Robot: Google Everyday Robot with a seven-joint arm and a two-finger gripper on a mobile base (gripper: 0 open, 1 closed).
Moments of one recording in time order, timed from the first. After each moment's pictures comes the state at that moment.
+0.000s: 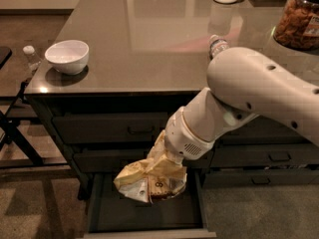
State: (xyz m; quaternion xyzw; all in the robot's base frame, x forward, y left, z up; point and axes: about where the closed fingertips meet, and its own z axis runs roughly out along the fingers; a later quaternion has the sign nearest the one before) arm 0.386 0.006 0.806 -0.65 0.70 0.23 0.19
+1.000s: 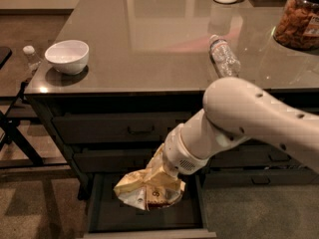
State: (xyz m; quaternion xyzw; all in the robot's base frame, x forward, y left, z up) arm 0.384 0.011 0.765 -0.62 0.72 0.24 0.20
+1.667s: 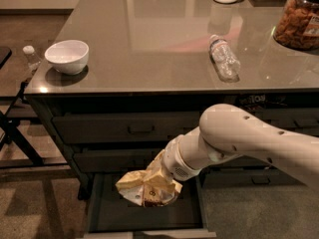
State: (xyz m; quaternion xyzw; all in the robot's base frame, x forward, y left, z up) arm 0.412 0.015 0.708 -0.58 0.75 0.24 0.24
